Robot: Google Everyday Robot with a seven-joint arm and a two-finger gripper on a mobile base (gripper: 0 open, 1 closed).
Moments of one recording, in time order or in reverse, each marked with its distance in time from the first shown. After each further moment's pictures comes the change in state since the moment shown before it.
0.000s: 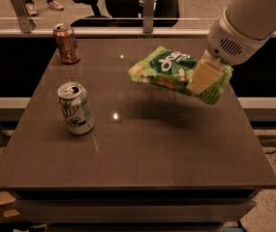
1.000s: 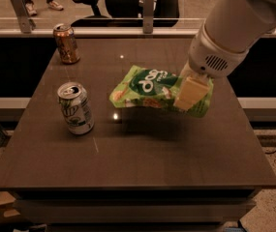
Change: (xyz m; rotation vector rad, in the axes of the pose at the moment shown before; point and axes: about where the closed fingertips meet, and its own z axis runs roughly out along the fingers) arm -0.011 0.044 0.019 -0.116 0.001 -0.224
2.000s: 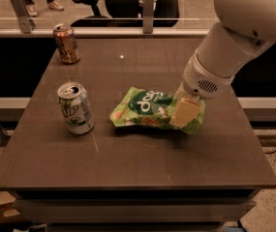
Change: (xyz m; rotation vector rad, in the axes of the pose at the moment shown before) arm 0.014 0.014 0.056 -0.110 -0.002 -0.002
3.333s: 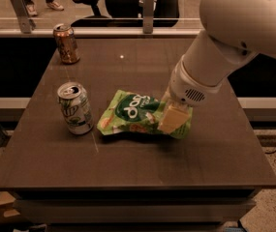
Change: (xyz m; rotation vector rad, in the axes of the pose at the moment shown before) arm -0.024 0.022 0.008 0.010 -0.035 -0.082
